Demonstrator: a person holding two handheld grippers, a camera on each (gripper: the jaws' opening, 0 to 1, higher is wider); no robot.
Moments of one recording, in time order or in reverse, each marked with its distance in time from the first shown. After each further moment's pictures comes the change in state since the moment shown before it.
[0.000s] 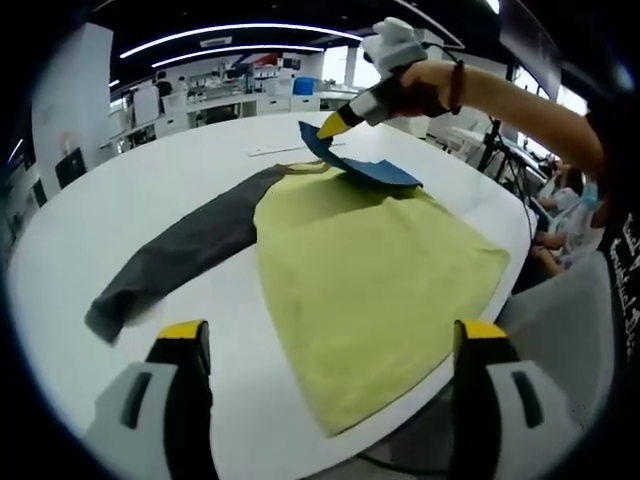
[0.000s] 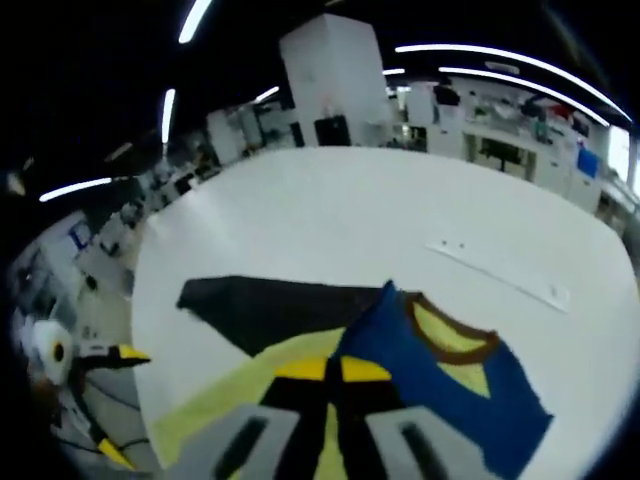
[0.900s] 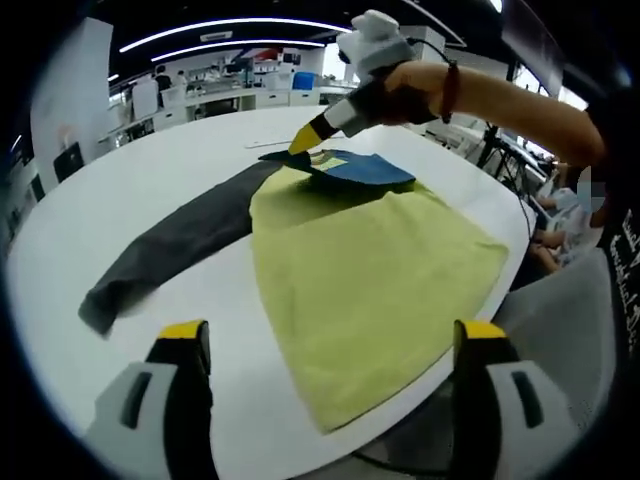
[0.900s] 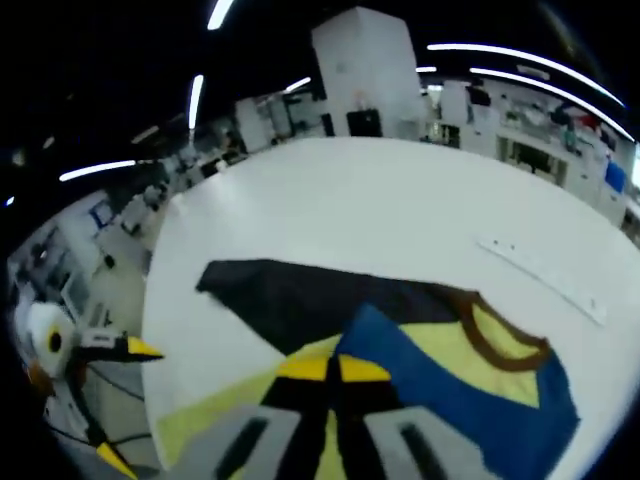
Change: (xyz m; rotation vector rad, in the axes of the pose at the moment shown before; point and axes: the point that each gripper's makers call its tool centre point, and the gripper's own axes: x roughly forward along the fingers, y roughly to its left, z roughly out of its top) left arm 0.003 -0.005 -0.008 -0.007 0.019 -0.017; right arm 0.042 0.043 -0.020 -0.068 0.038 0.081
